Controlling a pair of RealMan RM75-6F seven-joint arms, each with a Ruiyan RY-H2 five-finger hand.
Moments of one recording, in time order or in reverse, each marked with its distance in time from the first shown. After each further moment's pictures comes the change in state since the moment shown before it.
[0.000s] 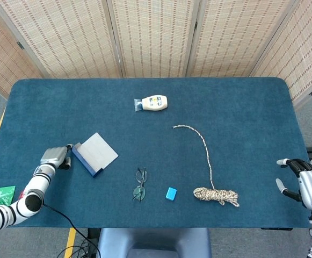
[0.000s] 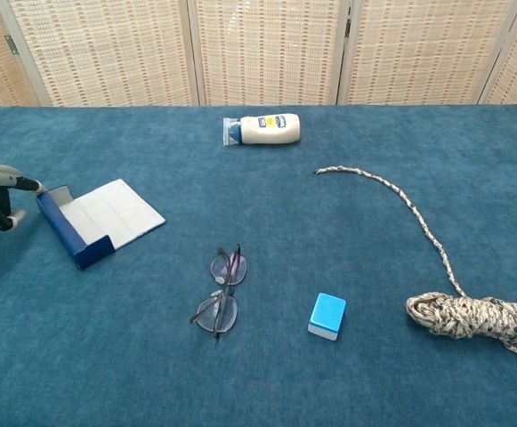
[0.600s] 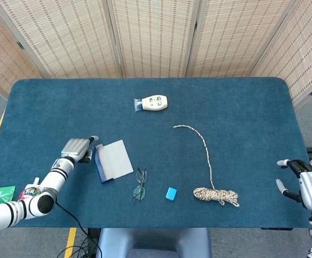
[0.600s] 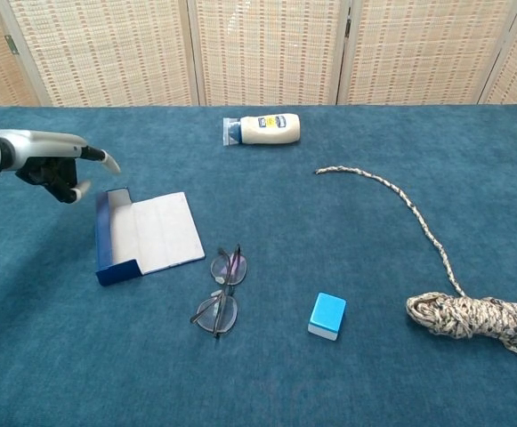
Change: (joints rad) left arm -0.067 0.004 -0.026 -0.120 0.207 0.102 -0.065; right arm -0.004 -0.012 0.000 0.012 -0.004 0.001 0.012
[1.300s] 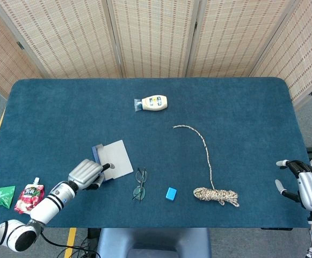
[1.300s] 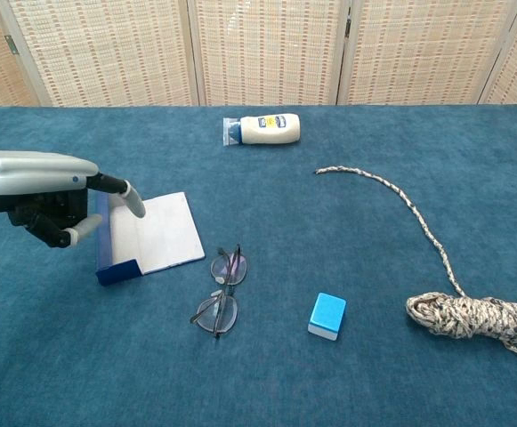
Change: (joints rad) left arm 0.128 0.128 0.095 -0.307 0.540 0.082 -0.153; right arm 0.000 -0.015 0.001 0.017 0.007 -0.009 0.006
